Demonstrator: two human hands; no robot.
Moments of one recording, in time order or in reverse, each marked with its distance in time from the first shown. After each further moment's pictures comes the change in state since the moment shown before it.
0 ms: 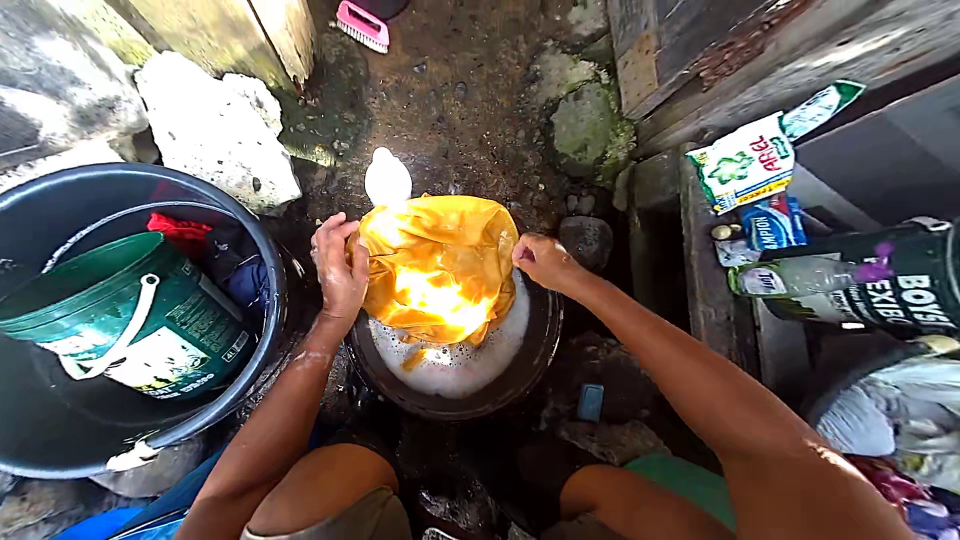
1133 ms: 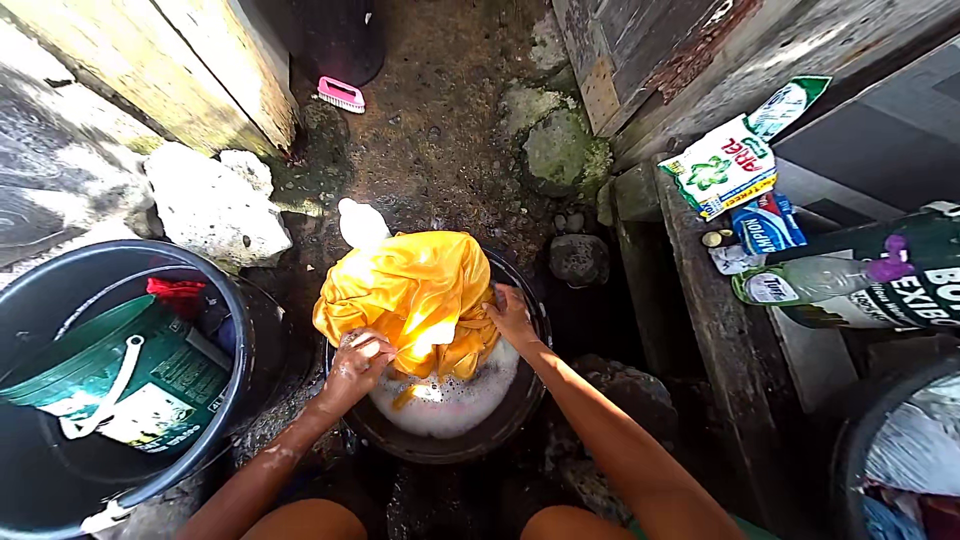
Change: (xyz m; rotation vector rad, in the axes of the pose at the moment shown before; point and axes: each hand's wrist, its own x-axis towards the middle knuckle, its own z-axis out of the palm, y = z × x) left_hand -0.065 0.024 0.009 -0.127 -0.411 0.252; right_hand 0.005 0.059 0.103 0.522 0.277 0.265
